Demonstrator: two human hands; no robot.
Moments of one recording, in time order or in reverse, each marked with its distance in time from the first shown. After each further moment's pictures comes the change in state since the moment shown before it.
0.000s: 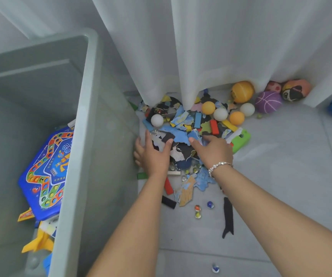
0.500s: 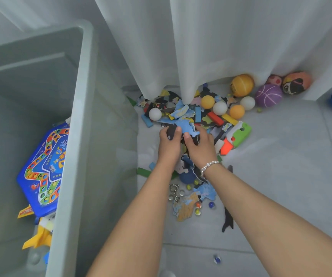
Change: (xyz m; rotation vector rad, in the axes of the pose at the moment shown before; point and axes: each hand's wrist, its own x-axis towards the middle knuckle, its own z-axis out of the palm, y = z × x) left_hand -0.012 0.032 0.008 -0.574 -0.430 -0.115; right_hand -0.015 -0.013 0.018 0.406 -0.089 -0.048
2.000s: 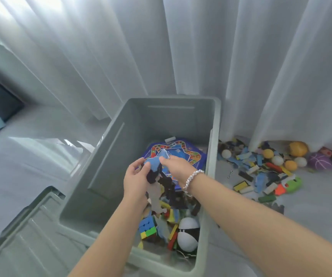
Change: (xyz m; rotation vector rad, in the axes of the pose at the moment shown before) left_hand -0.204 0.077 -0.283 -0.493 0.474 0.034; right_hand -0.214 -0.223 0.108 -0.078 -0.690 -0.094
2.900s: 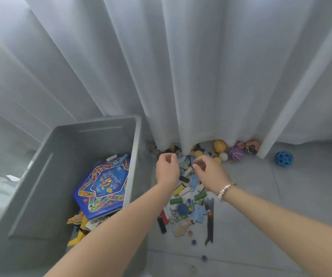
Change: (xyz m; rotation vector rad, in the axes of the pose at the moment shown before) left_hand -0.078 -0.048 0.239 0.549 -0.320 0.194; right_hand -0.093 0.114 -0.227 -0.402 0.603 -0.131
